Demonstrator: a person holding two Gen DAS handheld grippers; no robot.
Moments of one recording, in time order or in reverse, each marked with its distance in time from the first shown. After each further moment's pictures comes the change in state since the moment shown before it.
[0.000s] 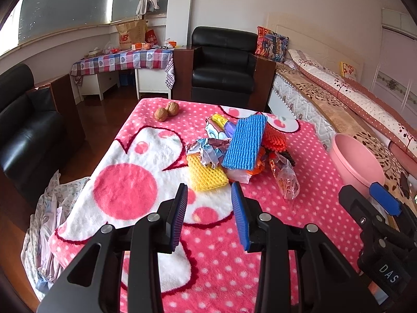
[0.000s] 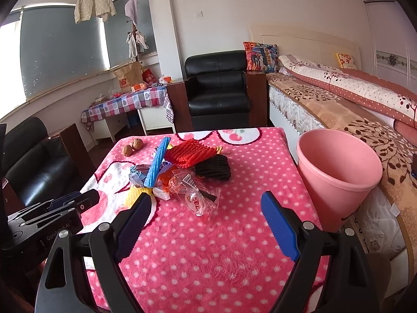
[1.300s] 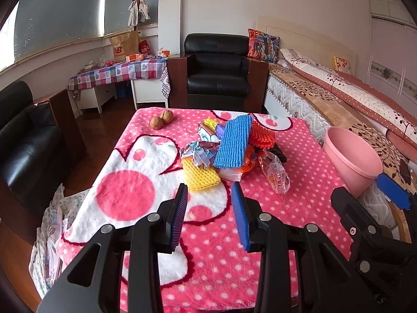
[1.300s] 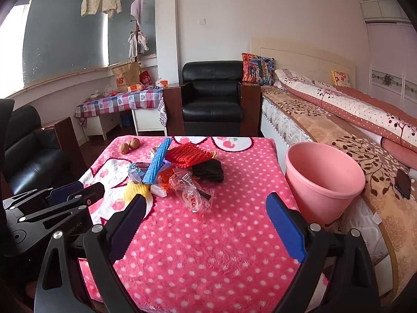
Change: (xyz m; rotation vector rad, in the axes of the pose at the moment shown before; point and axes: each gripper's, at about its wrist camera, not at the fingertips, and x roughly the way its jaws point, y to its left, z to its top) left arm -0.014 -0.016 -0.005 0.069 -0.033 0.014; right arm -0.025 0.014 -0.003 -0.066 -0.040 -0.069
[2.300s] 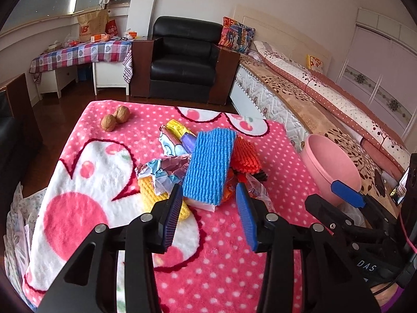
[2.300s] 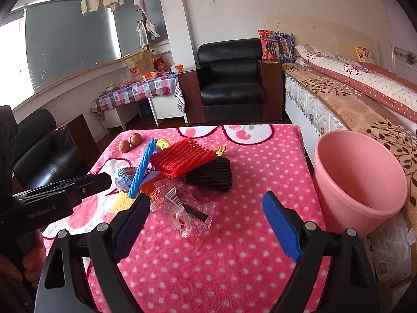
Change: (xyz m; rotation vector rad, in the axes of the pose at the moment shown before) left arm 0.077 0.002 0.043 -0.023 0.090 -0.253; right arm 0.098 -0.043 0.021 0.050 0.134 0.163
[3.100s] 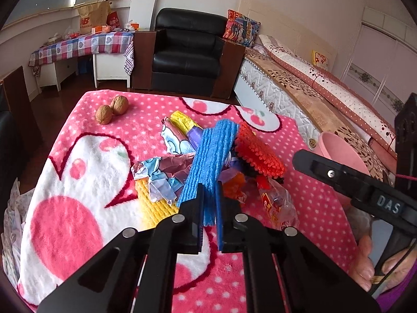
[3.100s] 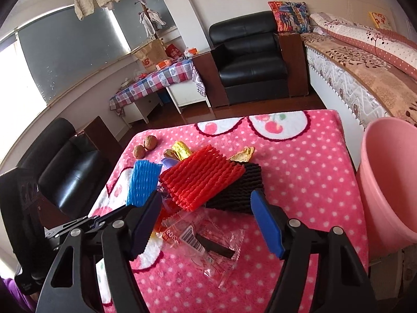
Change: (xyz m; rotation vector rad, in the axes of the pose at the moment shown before) left arm 0.033 0.021 0.002 -0.035 0.032 -0.003; right arm 0.072 -0.001 0.044 0.108 0.141 0.180
